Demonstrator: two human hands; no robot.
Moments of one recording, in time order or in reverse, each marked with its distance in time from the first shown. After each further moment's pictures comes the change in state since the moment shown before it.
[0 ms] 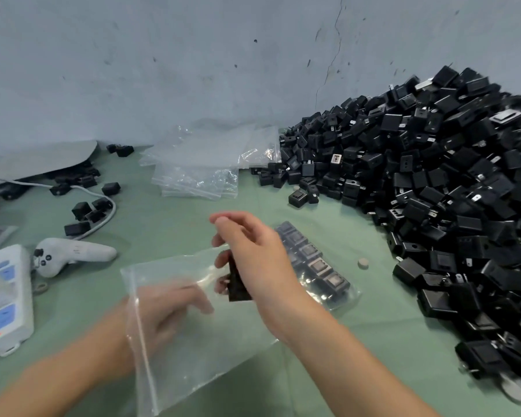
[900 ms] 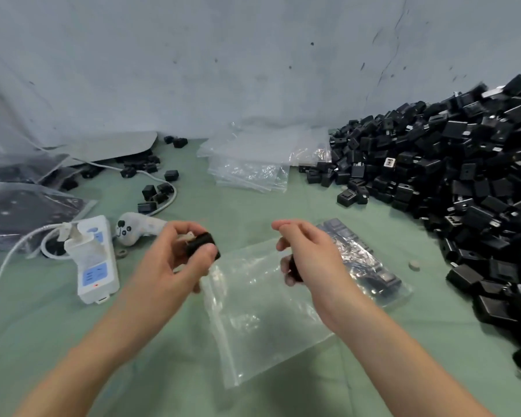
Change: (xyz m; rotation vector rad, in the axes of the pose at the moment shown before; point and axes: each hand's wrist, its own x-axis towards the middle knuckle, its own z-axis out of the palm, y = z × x) left_hand -0.029 0.024 -0.049 -0.491 0.407 -0.543; right_hand -0.006 0.011 0.015 -0.164 0.111 0.065
